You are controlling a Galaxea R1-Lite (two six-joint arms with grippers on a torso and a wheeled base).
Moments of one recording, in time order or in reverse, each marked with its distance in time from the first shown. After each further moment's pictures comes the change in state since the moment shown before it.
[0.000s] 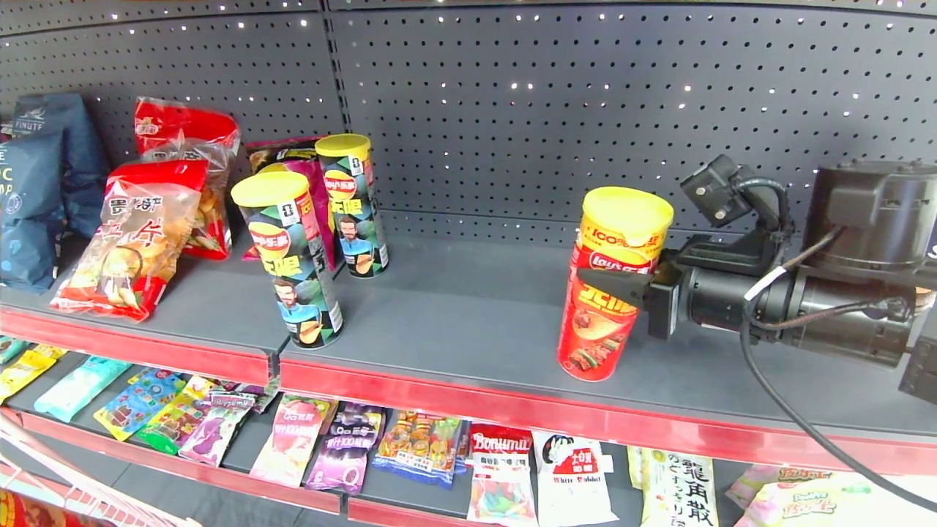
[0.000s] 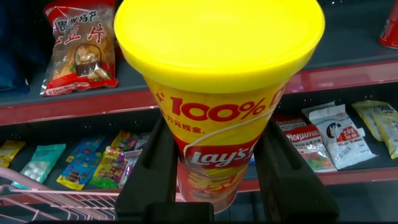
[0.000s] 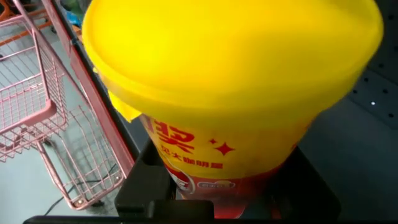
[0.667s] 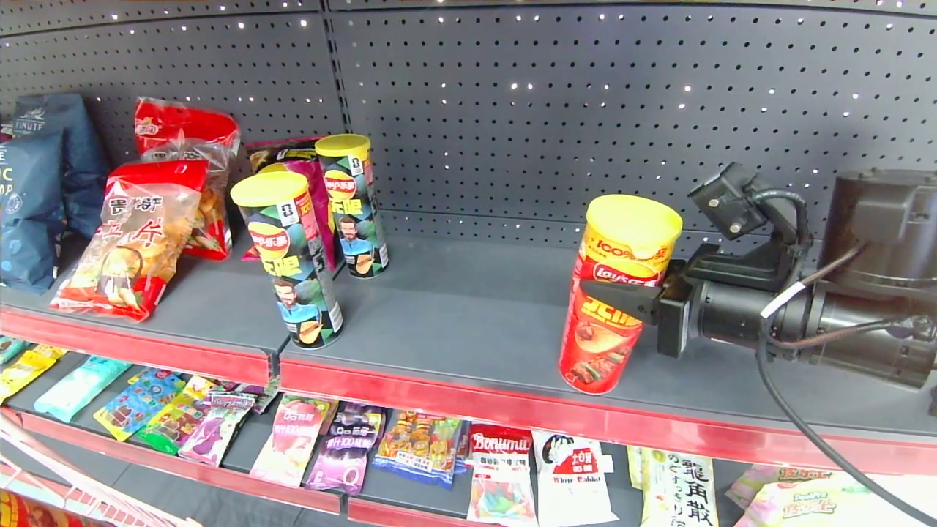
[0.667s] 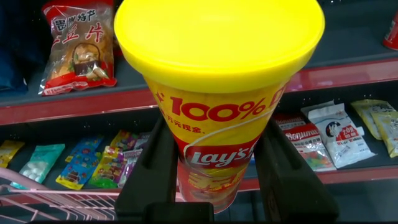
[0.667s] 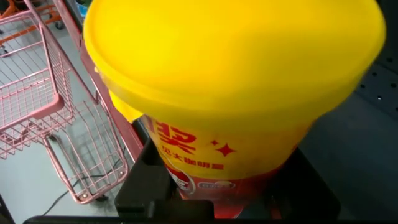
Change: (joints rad) left arm 0.000 -0.003 0.007 -0.002 -0.001 0.000; right arm 0.029 -0.045 0.040 0.009 -0.017 0.000
